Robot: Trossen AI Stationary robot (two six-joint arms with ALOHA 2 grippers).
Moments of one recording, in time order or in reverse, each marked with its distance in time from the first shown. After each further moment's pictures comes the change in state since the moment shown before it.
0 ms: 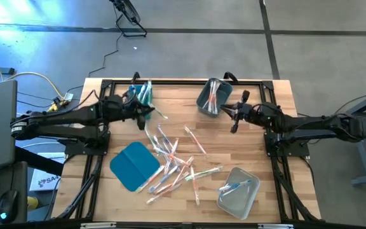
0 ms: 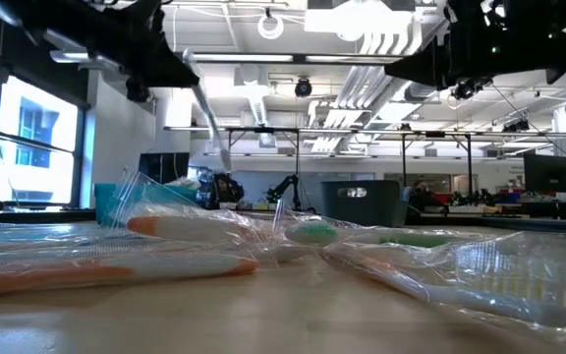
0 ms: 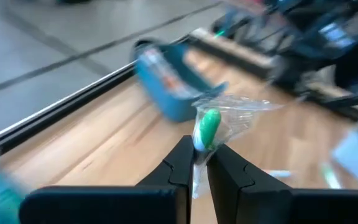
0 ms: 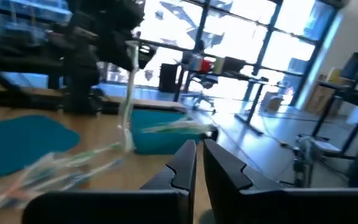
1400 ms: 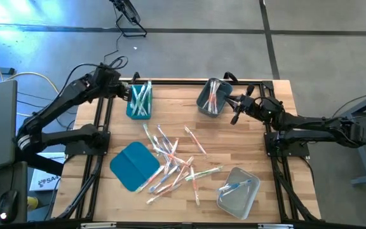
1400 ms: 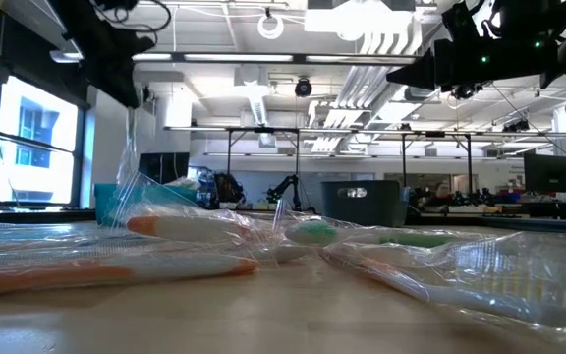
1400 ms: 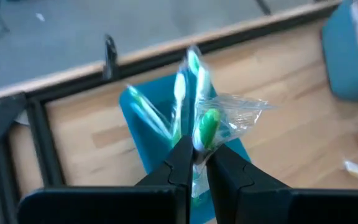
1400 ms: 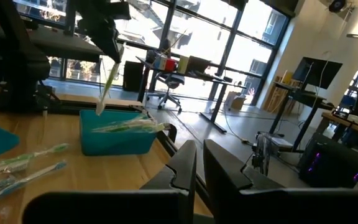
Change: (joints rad) left arm 0.548 0.099 0.392 -0.805 0.058 -0.071; right arm -0.143 0.000 0.001 0.025 -0.012 -0.053
